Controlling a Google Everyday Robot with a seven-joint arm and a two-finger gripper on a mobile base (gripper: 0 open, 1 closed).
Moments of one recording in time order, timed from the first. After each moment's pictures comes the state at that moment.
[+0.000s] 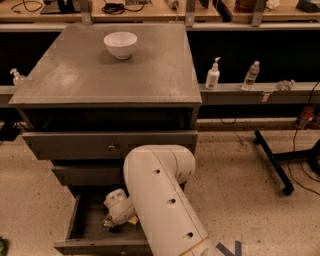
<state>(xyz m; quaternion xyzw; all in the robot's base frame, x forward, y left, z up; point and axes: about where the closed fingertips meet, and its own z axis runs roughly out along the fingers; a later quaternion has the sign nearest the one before) 0.589 0.192 0.188 -0.95 0.25 -0.14 0.12</state>
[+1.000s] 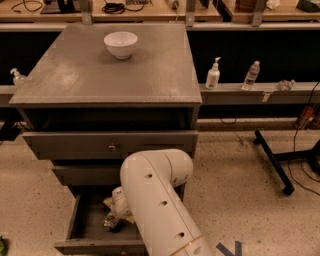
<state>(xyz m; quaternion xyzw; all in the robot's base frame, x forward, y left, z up) 0.607 0.201 0.159 -0.95 0.26 -0.10 0.16</state>
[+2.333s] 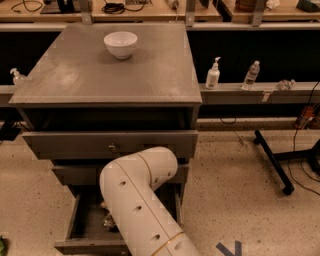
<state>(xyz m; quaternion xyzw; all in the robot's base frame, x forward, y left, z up) 0.600 0.218 0.135 -0.95 0.24 -0.04 0.19</state>
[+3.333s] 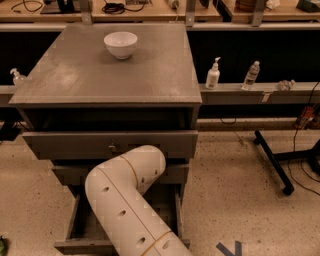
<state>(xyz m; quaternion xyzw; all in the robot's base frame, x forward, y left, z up) 0.595 0.226 0.132 -0.96 0.23 -0.02 0.19</state>
